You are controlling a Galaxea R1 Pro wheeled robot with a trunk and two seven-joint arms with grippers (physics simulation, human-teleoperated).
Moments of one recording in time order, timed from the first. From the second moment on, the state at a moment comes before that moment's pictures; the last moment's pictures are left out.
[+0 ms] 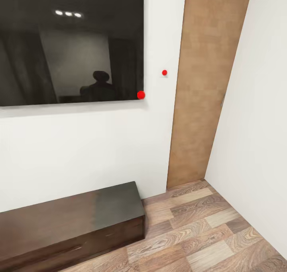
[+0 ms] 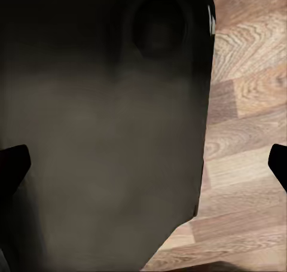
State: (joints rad) left arm 0.00 0.00 0.00 0.00 0.00 0.00 0.00; right arm 0.00 0.00 0.00 0.00 0.00 0.00 0.00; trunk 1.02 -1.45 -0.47
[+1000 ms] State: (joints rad) left arm -0.13 -0.11 -0.03 -0.17 -0.01 -0.13 0.03; right arm -0.03 0.01 0.00 -0.17 0.01 -0.09 -0.03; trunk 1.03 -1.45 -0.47
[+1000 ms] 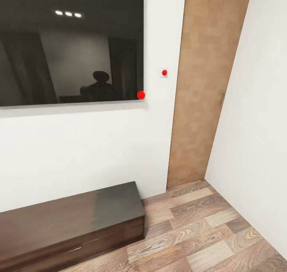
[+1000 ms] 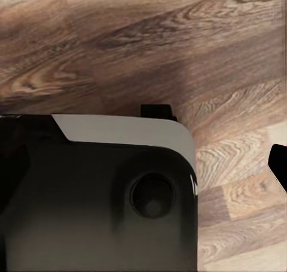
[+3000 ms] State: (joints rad) left arm -0.13 -0.11 -0.04 -0.35 -0.01 -0.13 0.04; right arm -0.03 0.01 -0.01 -0.24 0.01 -0.09 -0.03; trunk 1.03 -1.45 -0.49
